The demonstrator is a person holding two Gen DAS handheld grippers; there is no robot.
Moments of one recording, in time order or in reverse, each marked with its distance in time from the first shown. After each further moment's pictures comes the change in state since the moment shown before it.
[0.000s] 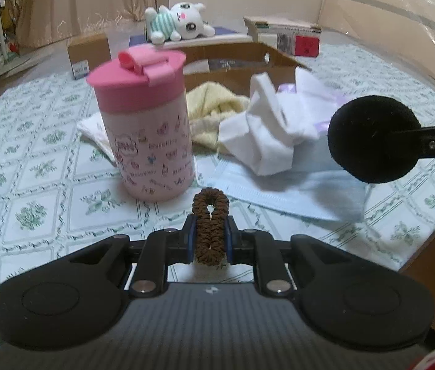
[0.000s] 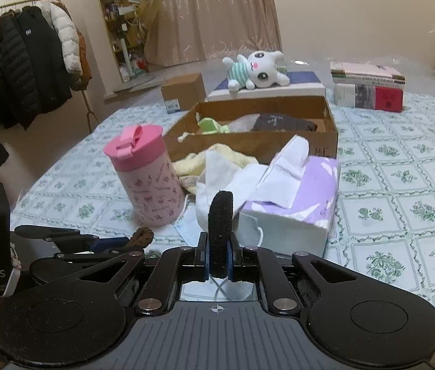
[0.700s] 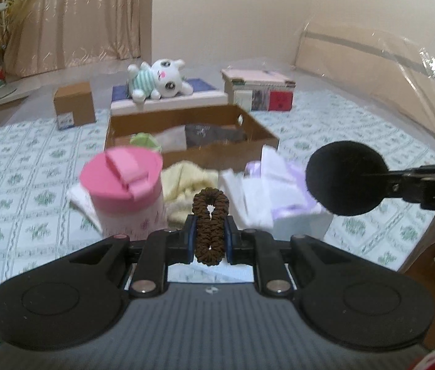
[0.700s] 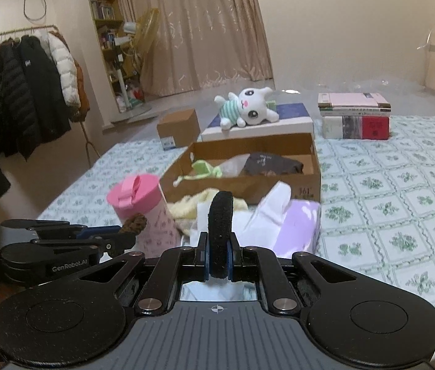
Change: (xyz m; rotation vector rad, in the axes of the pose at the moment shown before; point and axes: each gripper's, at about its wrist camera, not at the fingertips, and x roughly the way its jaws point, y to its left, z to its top) left arm -0.048 -0.004 0.064 -0.003 -0.149 -0.098; right arm -0.036 -0.012 0.036 0.030 -0.107 0.000
